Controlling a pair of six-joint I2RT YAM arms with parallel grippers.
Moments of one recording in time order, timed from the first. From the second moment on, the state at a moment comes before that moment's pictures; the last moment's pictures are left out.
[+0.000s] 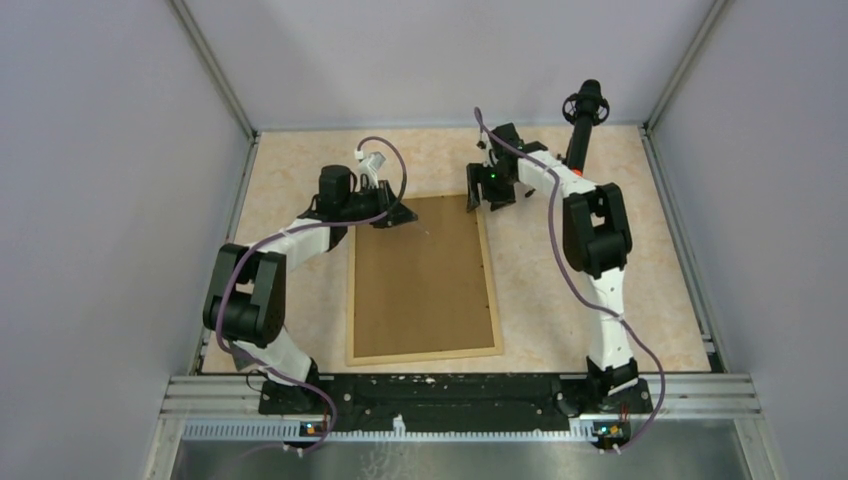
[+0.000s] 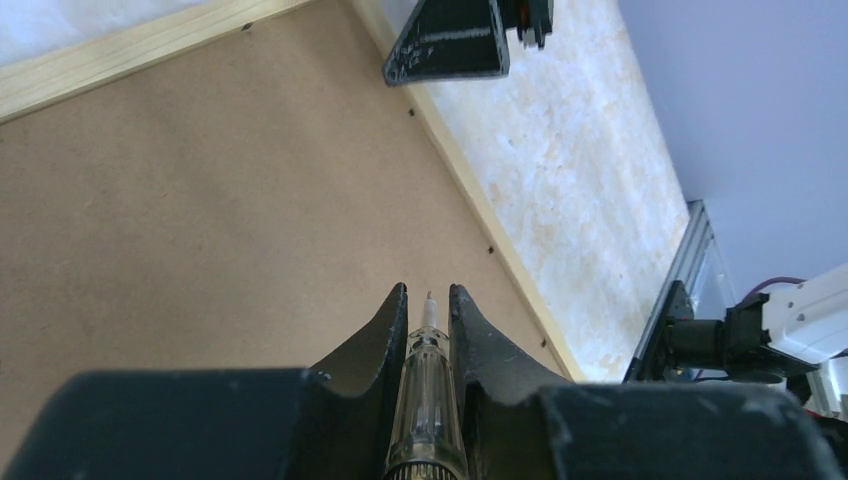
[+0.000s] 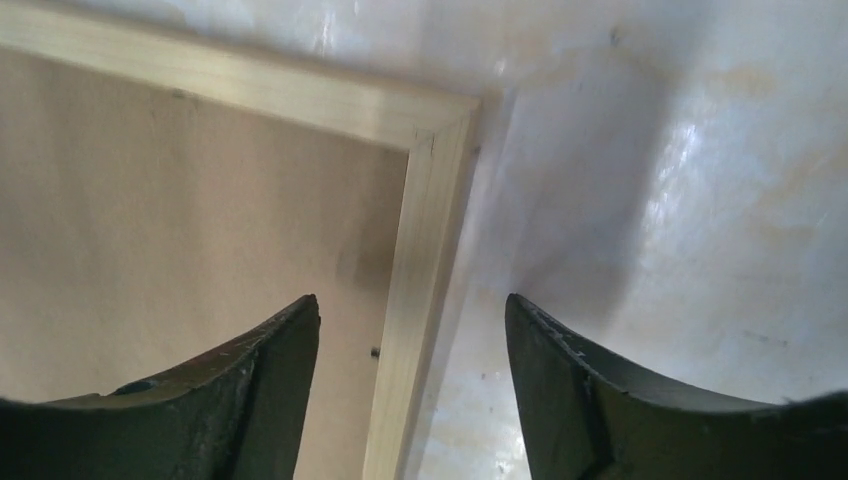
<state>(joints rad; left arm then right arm) -0.23 1.65 0.94 0.20 0.75 -0.43 0.36 2.30 1.91 -0.72 -0.22 0.22</state>
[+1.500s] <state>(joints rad) -0.30 1.68 1.13 0.26 1.10 -0.55 0.55 1.68 1.38 -0.46 -0.63 -0.51</state>
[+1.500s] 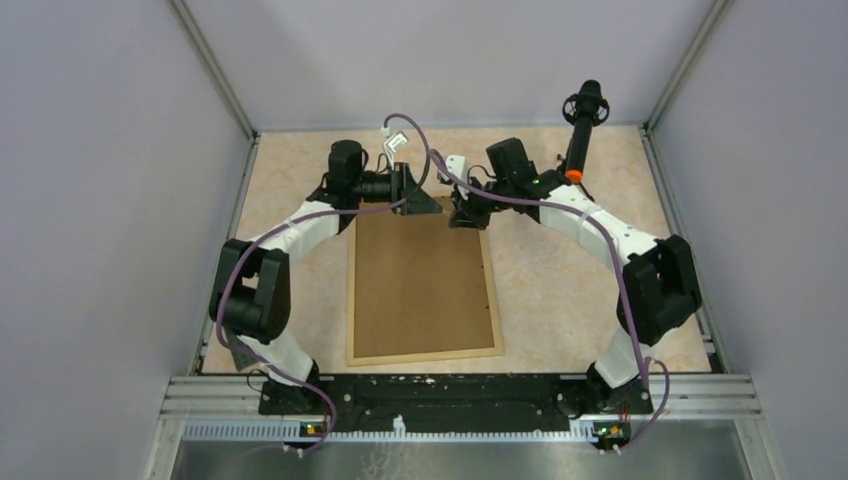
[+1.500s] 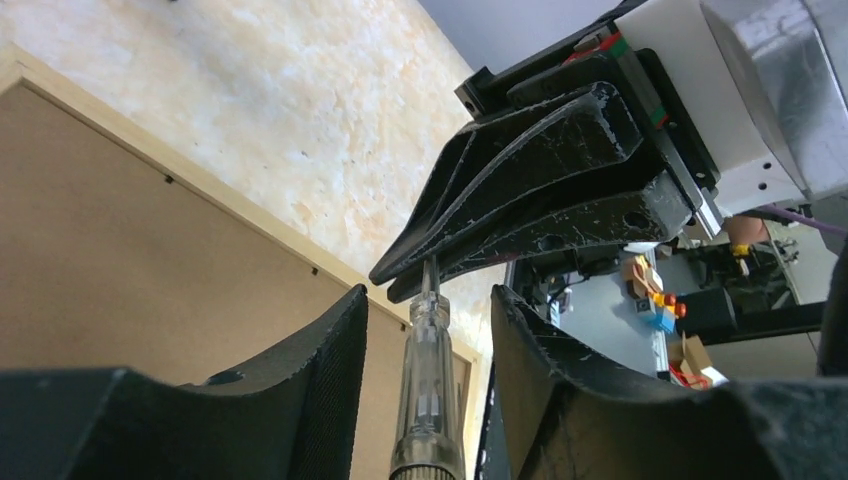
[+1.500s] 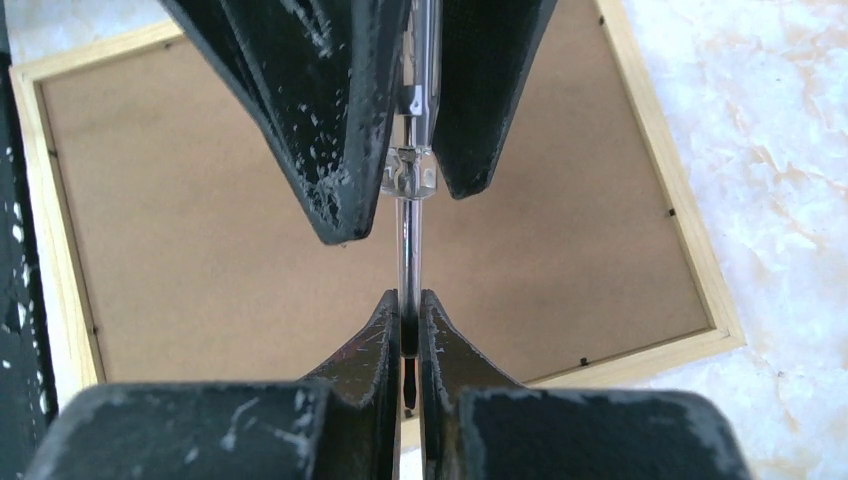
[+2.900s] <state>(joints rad) -0.30 1.74 1.06 0.20 1.10 -0.59 0.41 1.64 1.34 -0.63 -0.70 -0.60</state>
